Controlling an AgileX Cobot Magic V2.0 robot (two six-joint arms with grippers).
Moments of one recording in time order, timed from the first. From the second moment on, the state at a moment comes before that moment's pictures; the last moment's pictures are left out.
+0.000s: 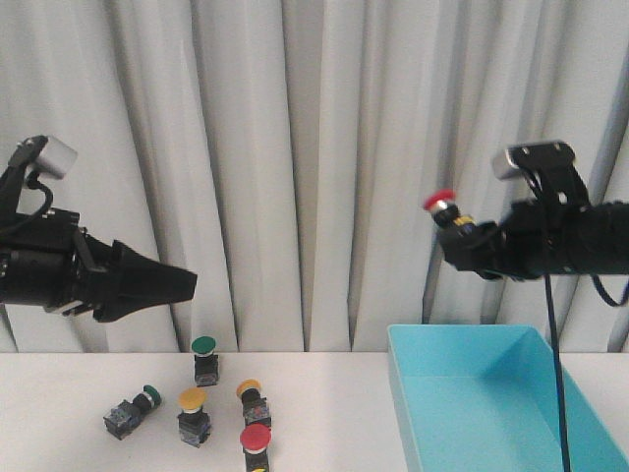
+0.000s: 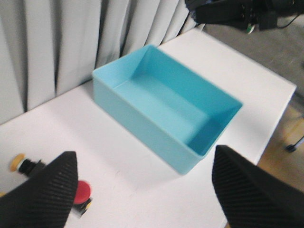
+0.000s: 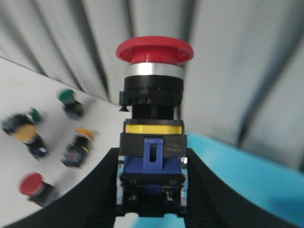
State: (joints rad) left arm -0.02 1.47 -1.40 -1.04 1.02 1.00; right arm 0.00 1.70 -1.52 0.82 0.65 -0.87
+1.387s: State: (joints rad) left arm -0.02 1.47 -1.40 -0.95 1.02 0.98; right arm -0.04 2.20 -1.52 0.51 0.62 -0.56
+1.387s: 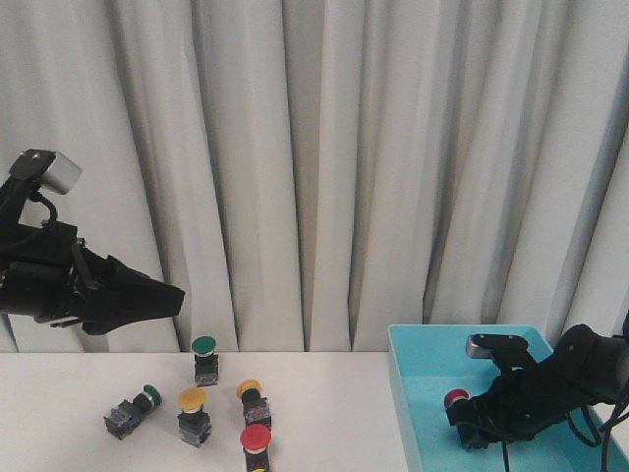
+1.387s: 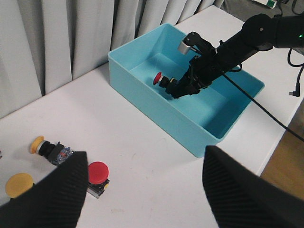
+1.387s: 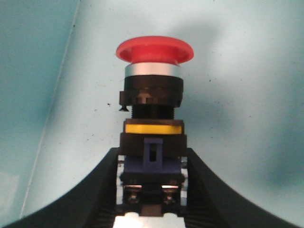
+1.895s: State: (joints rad) left arm -0.02 1.47 -1.40 -0.95 1.02 0.96; right arm -0.04 2.19 -1.52 0.51 0.64 -0.55
